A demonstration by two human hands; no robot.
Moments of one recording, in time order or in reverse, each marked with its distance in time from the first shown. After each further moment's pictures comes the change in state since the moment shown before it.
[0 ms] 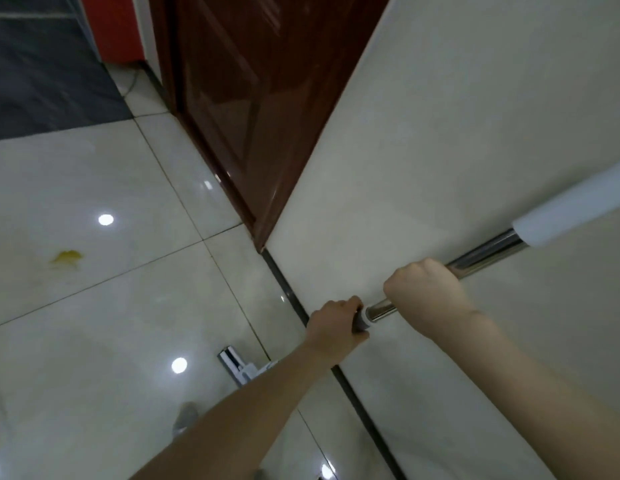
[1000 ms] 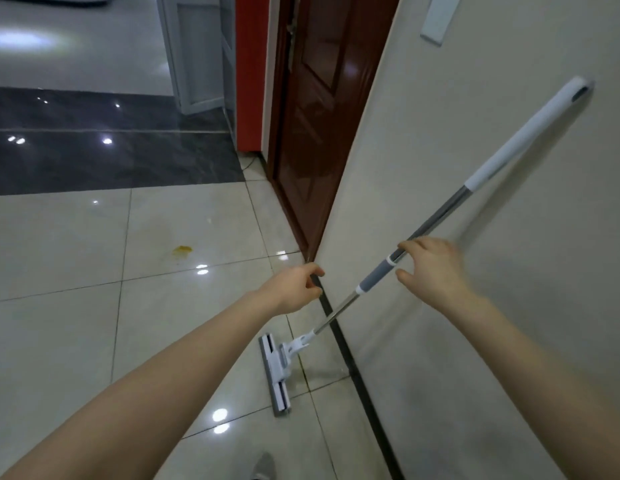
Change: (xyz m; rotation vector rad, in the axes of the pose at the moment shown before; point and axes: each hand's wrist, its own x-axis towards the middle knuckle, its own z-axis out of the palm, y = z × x) left_hand -0.309 0.117 0.066 0.090 0.213 -0.232; right_hand -0.253 -0.083 0.197 0.719 0.759 0.243
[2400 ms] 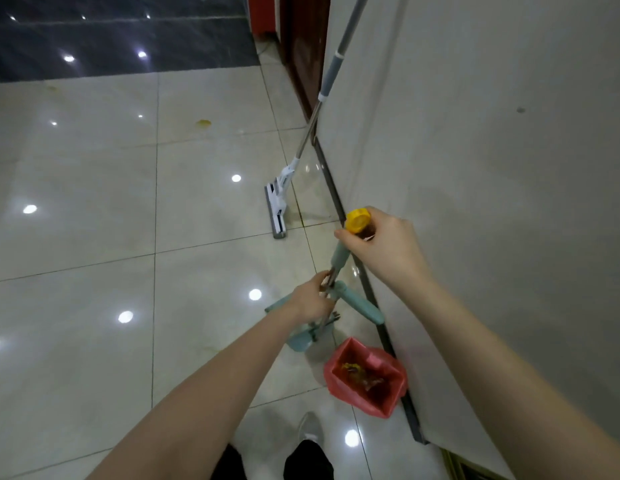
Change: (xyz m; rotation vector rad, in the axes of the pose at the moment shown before) left_hand -0.391 0.165 0.482 -0.309 -0.103 -0.377; right_hand -0.546 0.111 0.007 0.791 -0.173 0.045
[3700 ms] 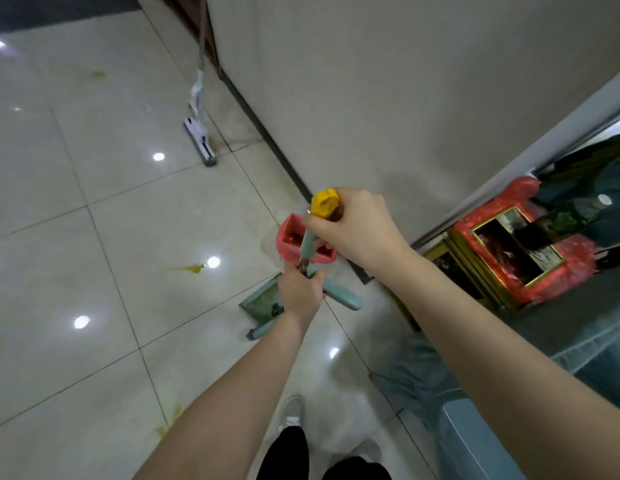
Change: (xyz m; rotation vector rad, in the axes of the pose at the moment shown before) left_hand -0.327 -0.122 0.313 -0.396 0.327 -0.099; right_hand -0.469 0.034 0.001 0.074 0.089 0.153
